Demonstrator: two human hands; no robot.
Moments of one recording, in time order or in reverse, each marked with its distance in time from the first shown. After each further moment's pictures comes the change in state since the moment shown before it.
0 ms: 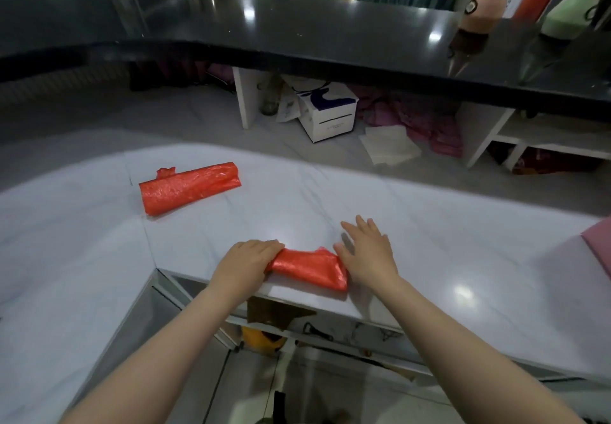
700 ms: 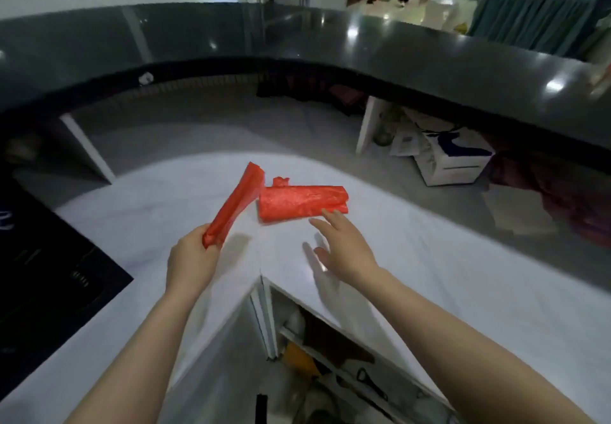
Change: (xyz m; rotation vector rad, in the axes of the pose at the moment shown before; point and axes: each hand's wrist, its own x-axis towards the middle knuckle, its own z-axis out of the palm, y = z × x) left_hand -0.112 -0.151 -0.083 -0.429 0.563 -0.998; right_hand 0.079 -0.204 0.058 -0.108 -0.090 -0.658
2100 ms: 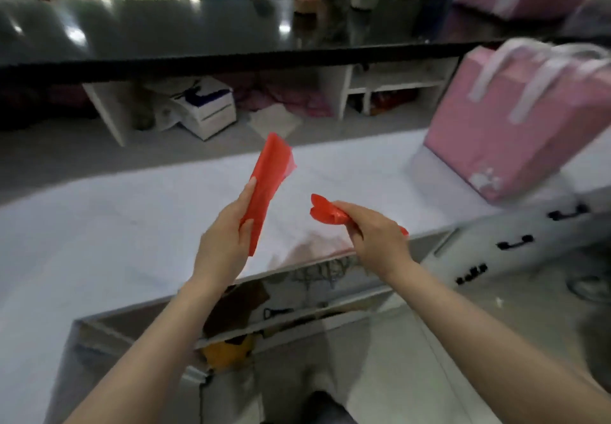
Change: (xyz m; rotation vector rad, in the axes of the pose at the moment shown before) left_hand -0.177 0.175 0.118 -0.187 -0.614 1.009; right_hand -0.352 0.038 -0.066 -0.017 0.717 0.659
